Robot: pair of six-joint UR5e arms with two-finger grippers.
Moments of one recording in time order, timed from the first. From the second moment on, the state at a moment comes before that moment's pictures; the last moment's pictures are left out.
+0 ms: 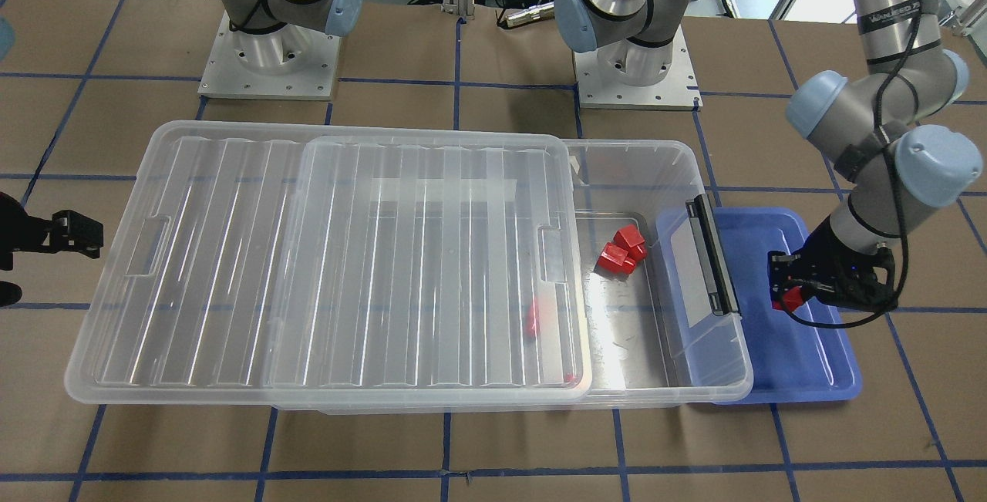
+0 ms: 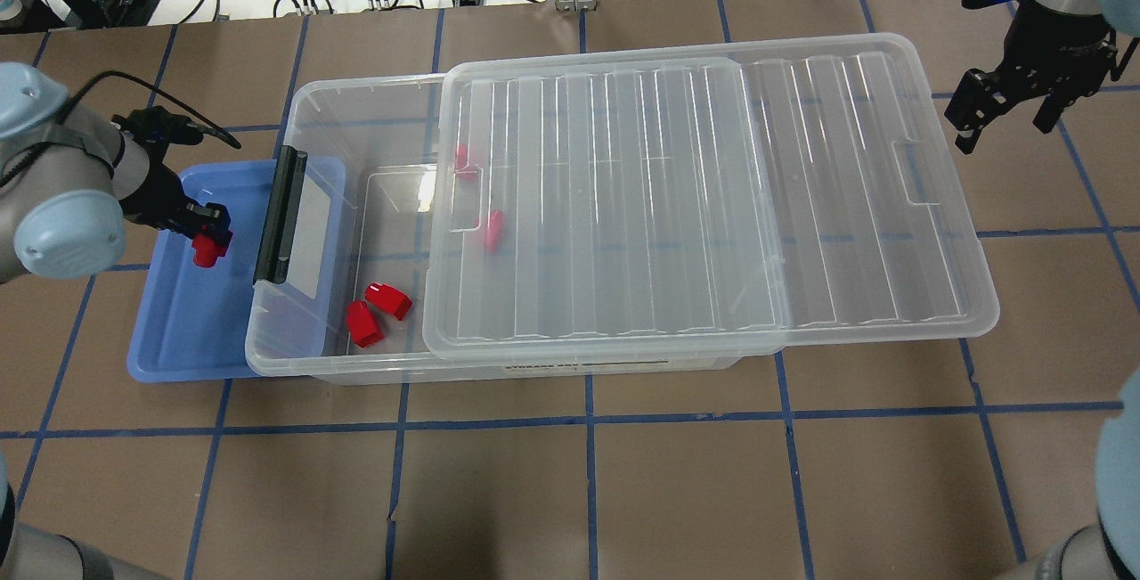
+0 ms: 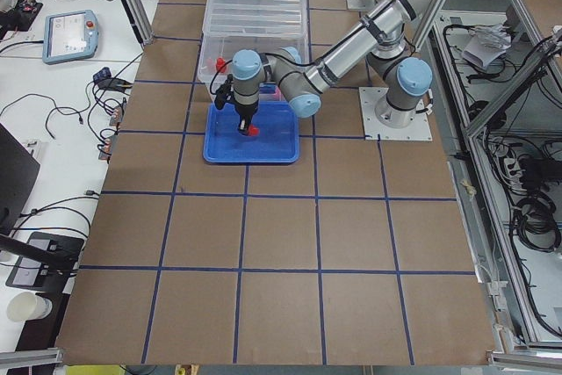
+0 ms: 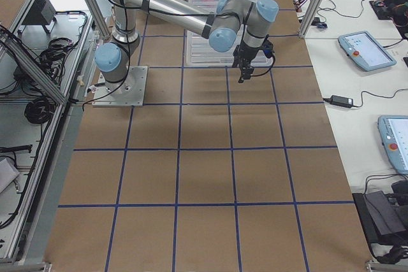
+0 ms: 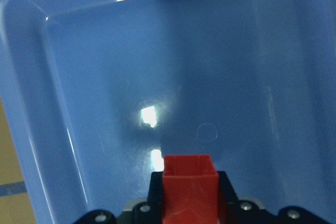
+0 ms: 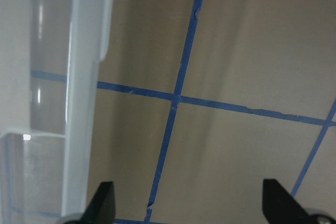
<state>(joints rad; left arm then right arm) -1.11 -1.86 -1.85 -0.95 1.55 0.64 1.25 -1.25 1.48 -1.64 -1.73 -0.51</state>
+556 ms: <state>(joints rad) -1.27 -1.77 -1.56 -1.32 1.55 0.47 1.29 -1.26 1.45 -1.59 -1.66 -0.51</state>
